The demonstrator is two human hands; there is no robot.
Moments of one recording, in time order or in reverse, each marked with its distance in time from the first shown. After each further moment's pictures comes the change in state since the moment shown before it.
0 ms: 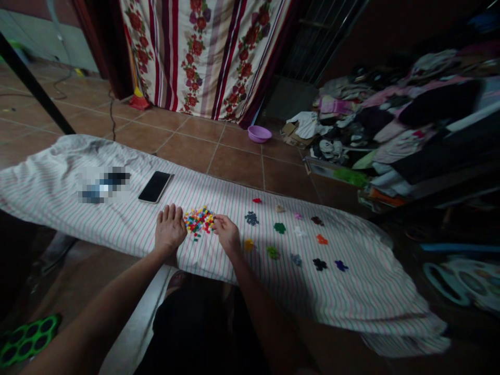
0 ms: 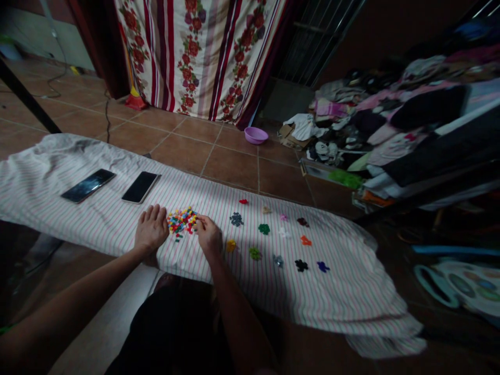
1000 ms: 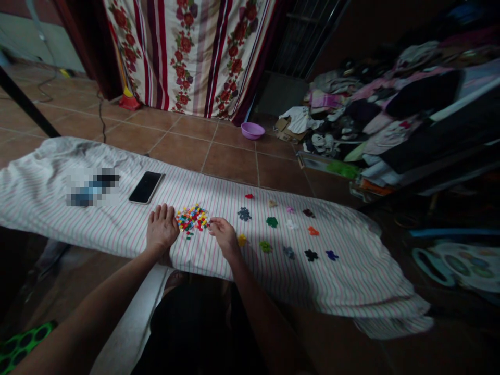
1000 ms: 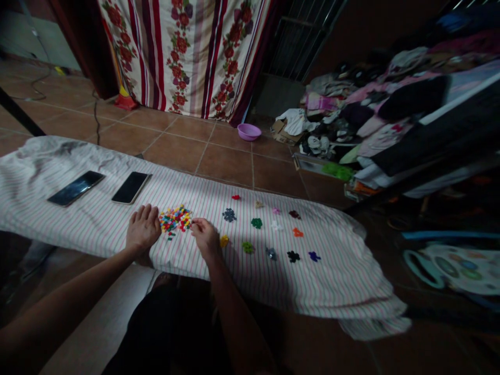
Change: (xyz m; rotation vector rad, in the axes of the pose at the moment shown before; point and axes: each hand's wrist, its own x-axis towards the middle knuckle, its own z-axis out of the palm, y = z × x) left_hand -0.001 -0.001 0.000 0.015 0.024 0.012; right_hand -0.017 0.002 -0.013 0.139 0.057 0.090
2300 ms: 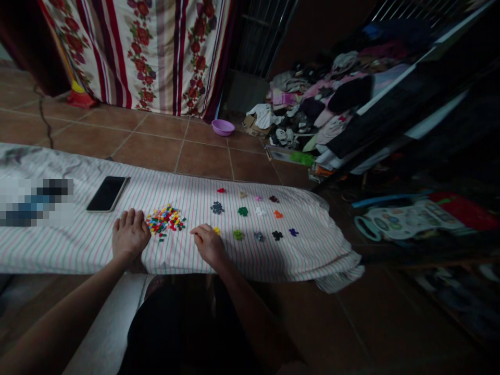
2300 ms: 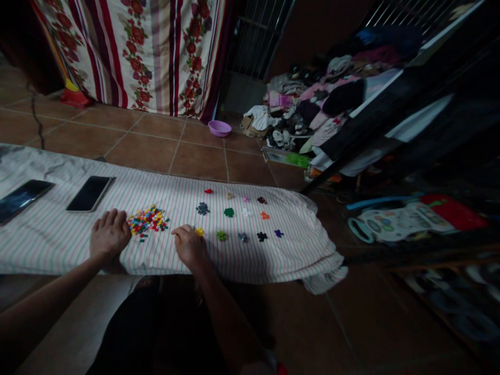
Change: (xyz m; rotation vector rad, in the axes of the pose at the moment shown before) left_hand -0.002 0.000 -0.007 -0.004 -0.048 0.005; right_hand -0.045 -0.024 -0.043 -0.805 -0.112 -0.371
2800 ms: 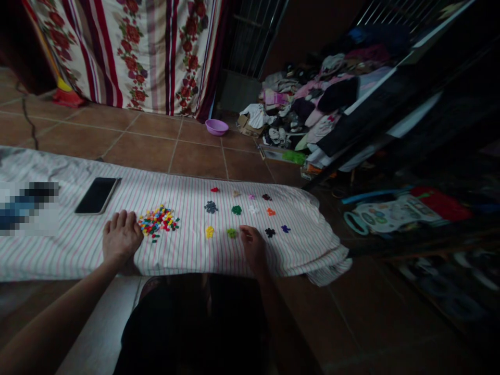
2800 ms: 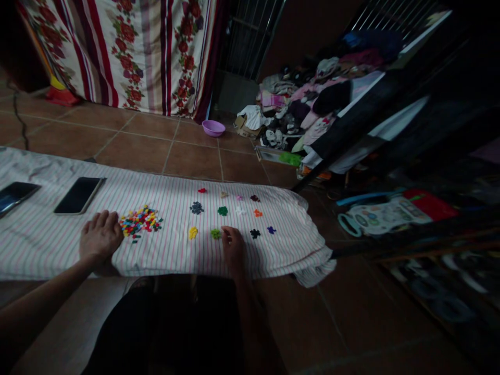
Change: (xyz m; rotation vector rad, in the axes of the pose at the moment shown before) left_hand -0.002 0.003 -0.009 -0.003 0.032 0.037; right_hand -0.064 0.095 -0.081 0.122 0.510 0.215
